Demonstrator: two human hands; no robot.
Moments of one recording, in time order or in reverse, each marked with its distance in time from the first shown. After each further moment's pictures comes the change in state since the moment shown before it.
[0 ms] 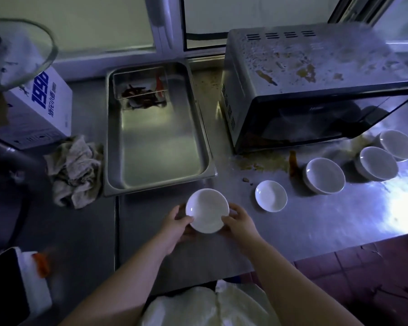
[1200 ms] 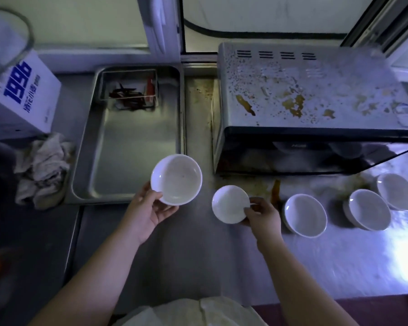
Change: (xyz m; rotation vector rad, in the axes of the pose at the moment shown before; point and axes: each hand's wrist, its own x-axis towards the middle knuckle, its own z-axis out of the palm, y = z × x) left_hand -0.004 0.096 0.072 -0.530 0.039 0.201; right_hand 0.062 -0.102 -0.128 -0.145 0.196 -0.146
